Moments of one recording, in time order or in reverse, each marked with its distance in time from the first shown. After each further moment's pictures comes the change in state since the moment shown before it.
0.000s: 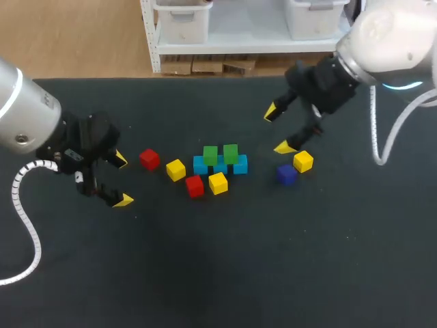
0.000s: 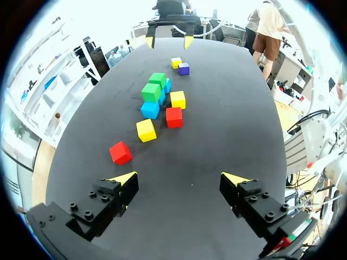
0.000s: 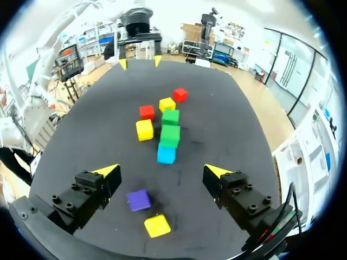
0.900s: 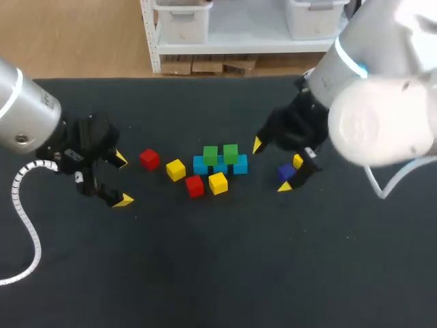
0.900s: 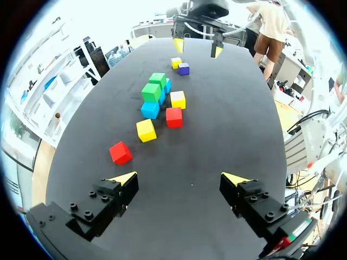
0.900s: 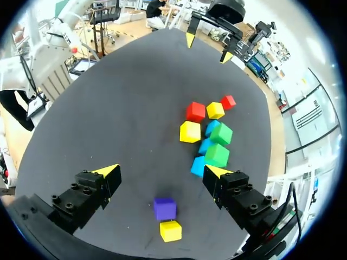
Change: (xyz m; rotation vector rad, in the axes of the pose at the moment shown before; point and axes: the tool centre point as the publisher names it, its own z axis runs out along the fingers) left arm 0.000 0.000 0.000 0.000 0.000 0.000; right arm -0.019 0.070 0.028 -0.001 0.265 -0.407
